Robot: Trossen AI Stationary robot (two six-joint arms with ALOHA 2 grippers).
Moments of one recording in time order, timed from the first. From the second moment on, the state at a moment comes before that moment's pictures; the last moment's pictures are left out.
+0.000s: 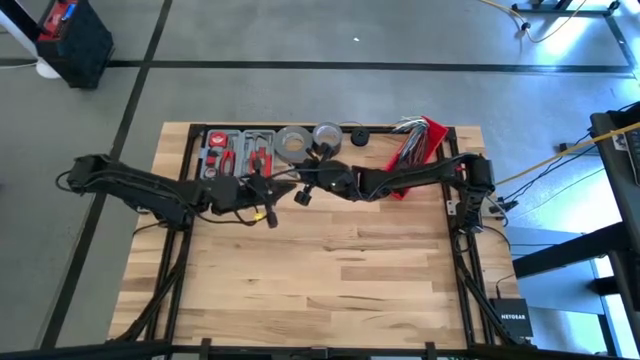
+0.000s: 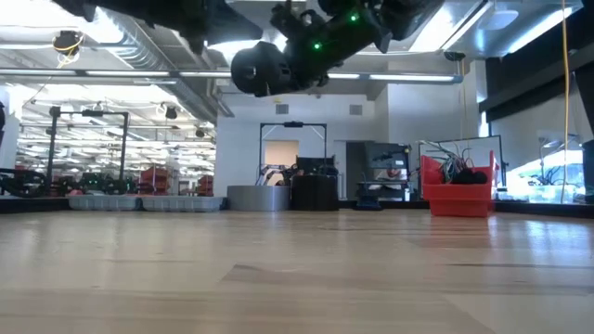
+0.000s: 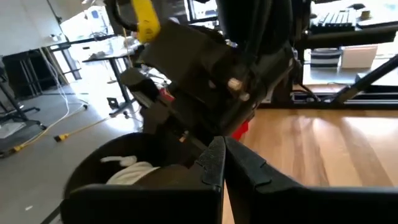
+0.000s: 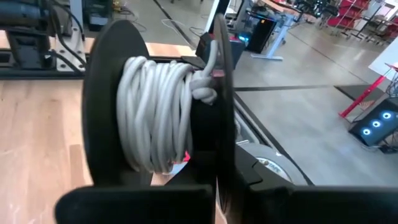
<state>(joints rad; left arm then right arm) -0.10 1.10 0.61 0.39 -0.47 0.11 -0.07 1.87 1.28 0.28 0.45 -0.14</state>
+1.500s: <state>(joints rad) -0.10 0.91 0.62 0.03 -0.50 0.20 0.04 2.13 1.21 0.18 0.65 -0.58</state>
